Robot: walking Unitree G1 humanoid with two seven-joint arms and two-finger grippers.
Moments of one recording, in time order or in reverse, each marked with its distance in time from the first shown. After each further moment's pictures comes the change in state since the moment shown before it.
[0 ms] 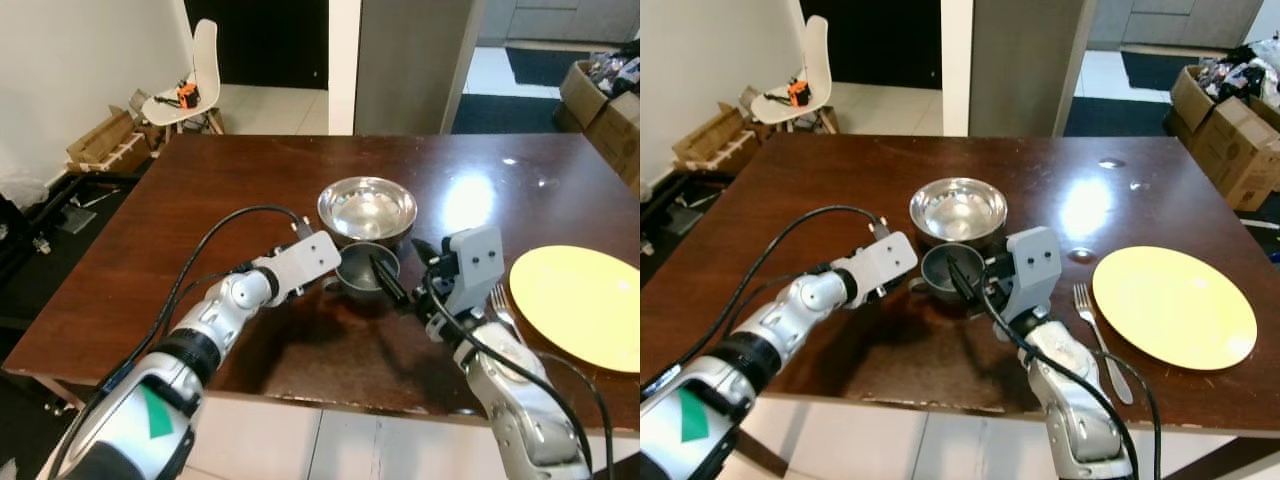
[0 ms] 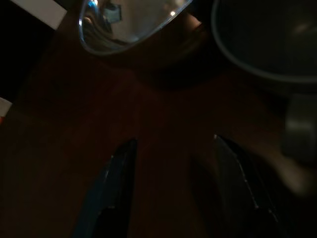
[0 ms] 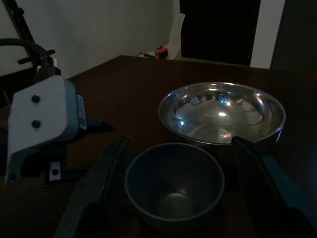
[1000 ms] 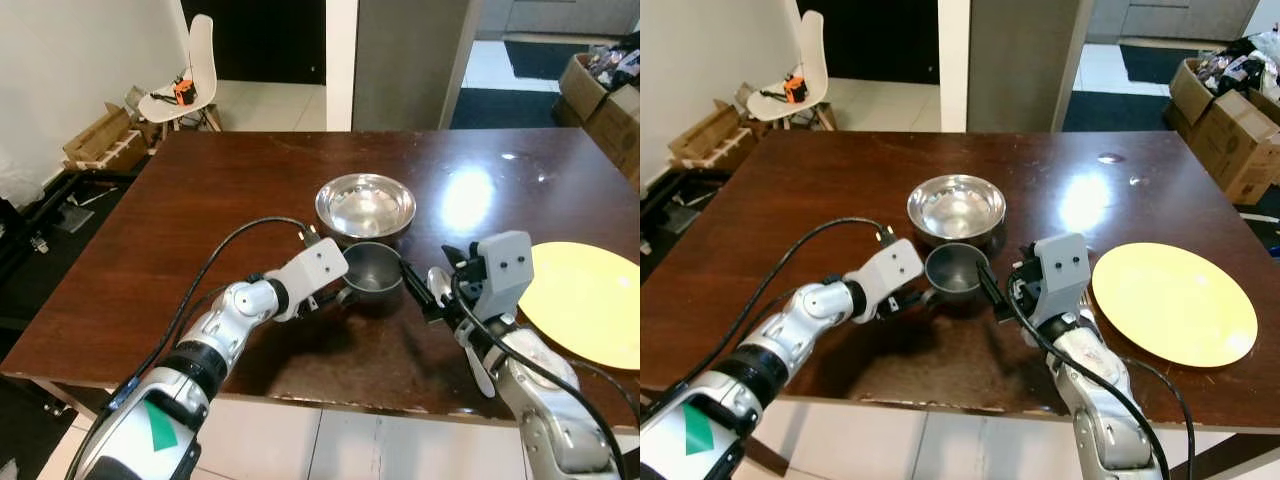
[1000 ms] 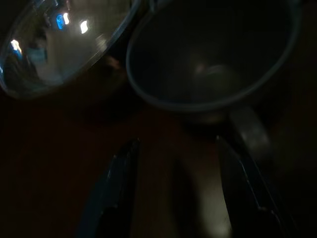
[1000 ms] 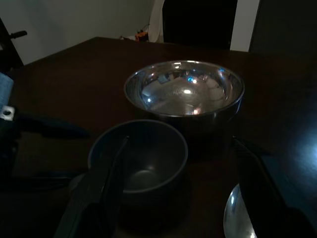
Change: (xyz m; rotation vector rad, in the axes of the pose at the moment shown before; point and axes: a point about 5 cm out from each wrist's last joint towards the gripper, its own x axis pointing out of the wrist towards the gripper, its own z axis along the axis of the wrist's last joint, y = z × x) left arm -0.010 -0.021 0.012 -0.095 -0.153 -0.254; right arm -0.017 -0.026 -0.006 -0.047 0.061 -0.065
